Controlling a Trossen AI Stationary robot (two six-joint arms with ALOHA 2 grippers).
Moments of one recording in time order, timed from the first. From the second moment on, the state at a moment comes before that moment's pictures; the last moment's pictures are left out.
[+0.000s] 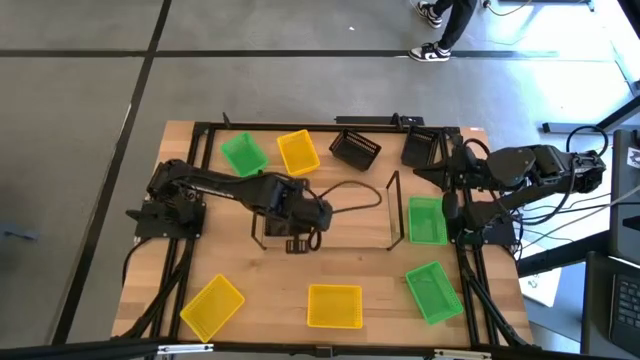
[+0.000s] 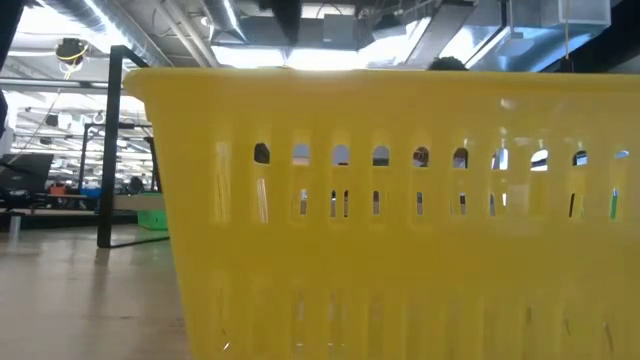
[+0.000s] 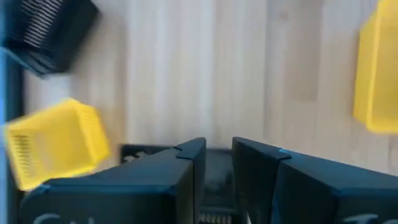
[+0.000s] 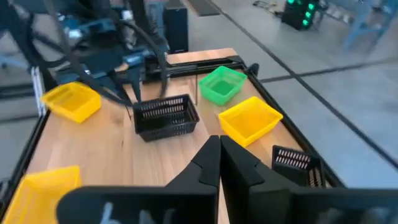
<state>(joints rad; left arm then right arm) -0.20 1.83 1.91 -1.22 -0.30 -0.17 0.27 0.81 1.22 -0.83 0.49 0.23</state>
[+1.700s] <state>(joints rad) -0.10 1.65 2.12 -1.26 -0.45 -0.17 -0.33 1.06 1.04 -1.48 -0.05 0.66</state>
